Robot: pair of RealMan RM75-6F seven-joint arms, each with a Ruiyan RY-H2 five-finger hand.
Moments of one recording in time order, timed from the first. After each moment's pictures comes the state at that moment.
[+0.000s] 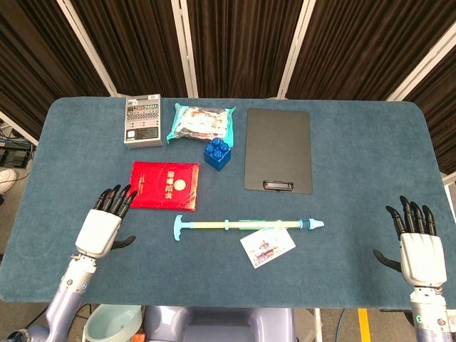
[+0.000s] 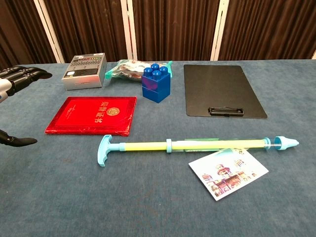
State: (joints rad) left arm -0.34 -1.50 -0.04 -1.50 1.55 1.37 0.46; right arm 0.08 -1.20 0.09 -1.69 -1.44 1.54 -0.31
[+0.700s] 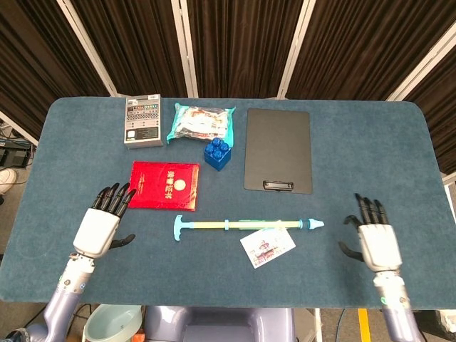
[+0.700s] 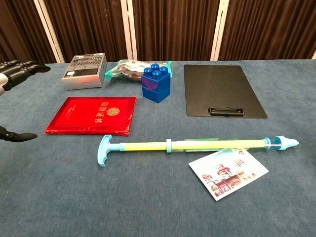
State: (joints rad) left arm -0.34 -1.51 -0.05 -1.47 1.59 1.41 0.42; right arm 0.20 -1.42 0.09 -1.47 -1.46 1.37 -0.25
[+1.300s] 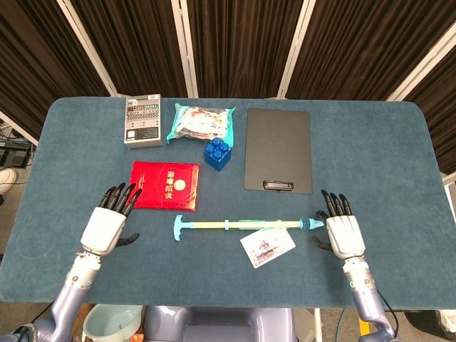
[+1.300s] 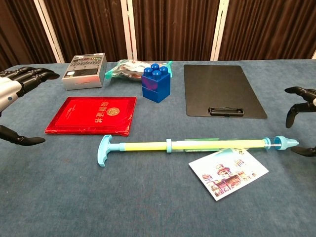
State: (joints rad) left arm -0.36 -1.56 -0.06 -1.41 1.57 1.37 0.44; right arm 0.30 -1.60 0.12 -1.30 -1.44 1.28 -0.25
